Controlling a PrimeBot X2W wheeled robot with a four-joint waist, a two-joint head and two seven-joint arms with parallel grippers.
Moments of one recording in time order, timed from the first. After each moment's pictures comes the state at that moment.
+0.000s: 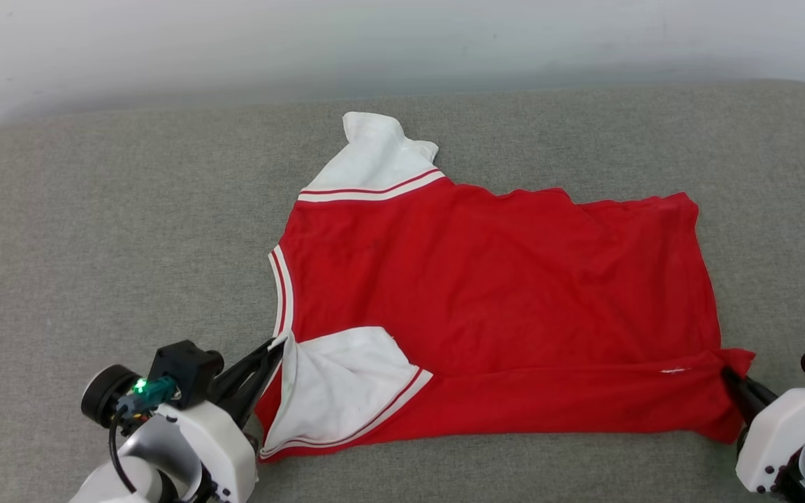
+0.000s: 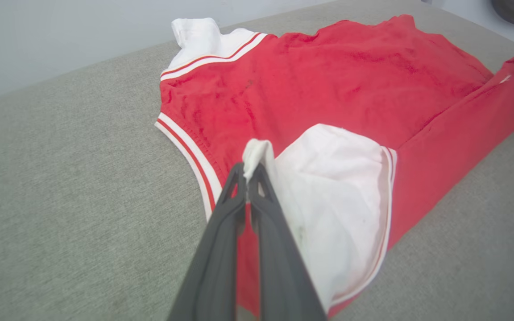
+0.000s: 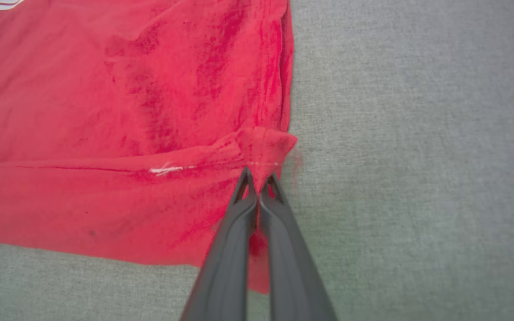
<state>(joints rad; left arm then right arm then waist) -0.20 0.56 -0.51 0.08 -0.53 -0.10 -0.02 -0.07 -0.32 -0.04 0.21 0.44 0.13 0.33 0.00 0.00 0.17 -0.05</state>
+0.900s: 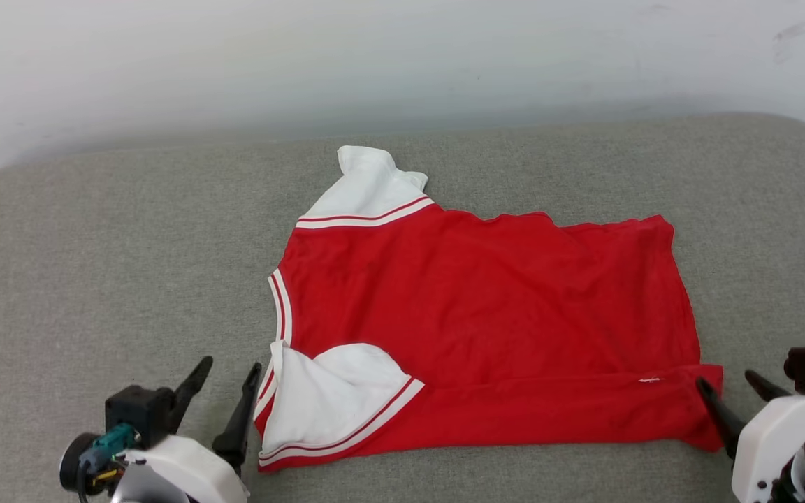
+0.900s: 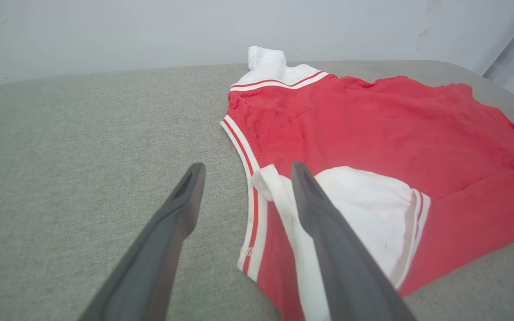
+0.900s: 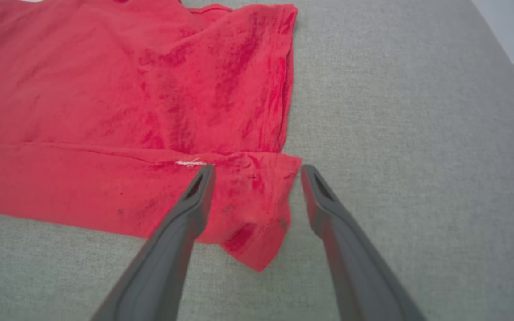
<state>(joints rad) -0.12 0.48 -0.45 0.21 -0.61 0.04 -0.20 -0.05 -0.34 0.00 0.13 0.34 0.13 0.36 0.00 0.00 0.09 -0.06</state>
